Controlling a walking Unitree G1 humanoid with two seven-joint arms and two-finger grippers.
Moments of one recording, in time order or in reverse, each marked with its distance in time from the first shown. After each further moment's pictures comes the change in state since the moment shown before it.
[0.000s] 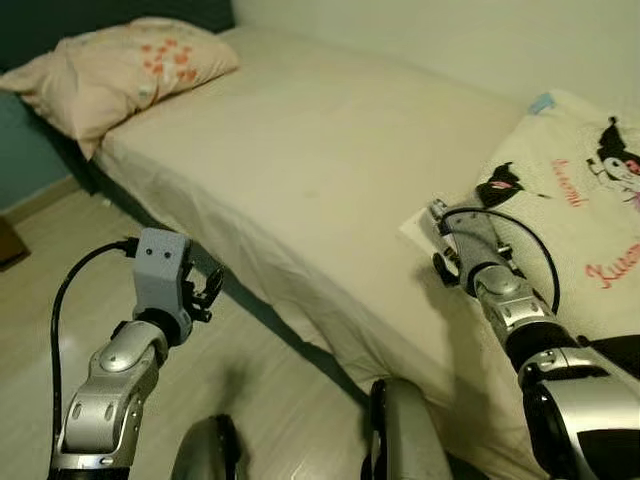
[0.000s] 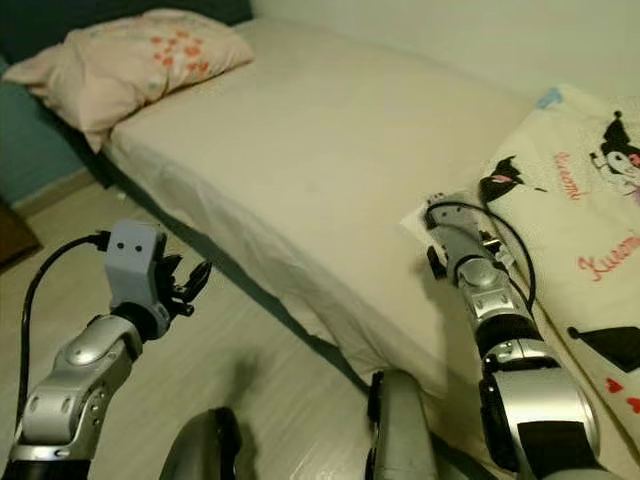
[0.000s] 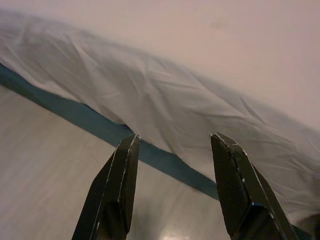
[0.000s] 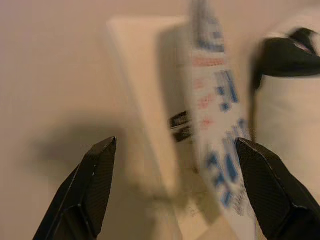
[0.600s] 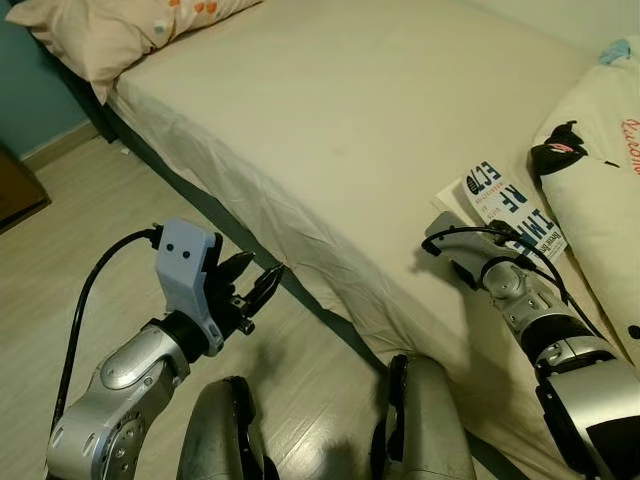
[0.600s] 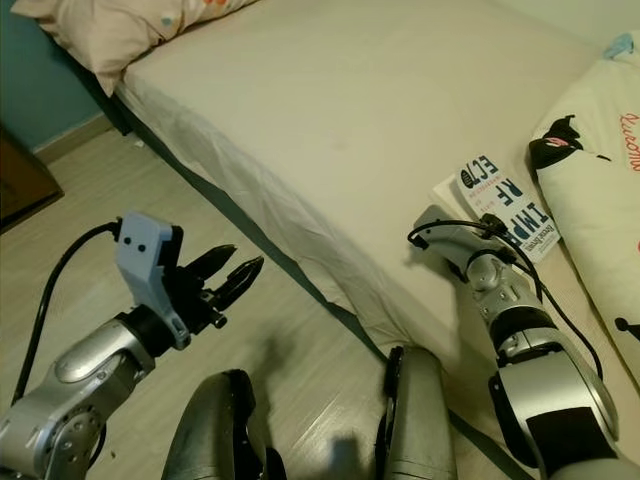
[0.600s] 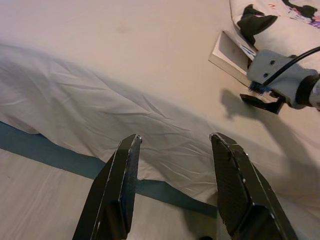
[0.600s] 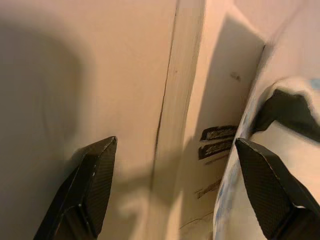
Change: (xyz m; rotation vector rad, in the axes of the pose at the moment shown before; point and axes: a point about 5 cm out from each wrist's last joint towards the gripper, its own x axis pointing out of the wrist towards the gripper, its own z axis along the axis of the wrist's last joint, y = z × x) left arm -0.029 -0.053 0.036 -0.096 -0.121 -0.371; right arm -0.001 -0.021 0.001 -0.497 -0.019 -0.107
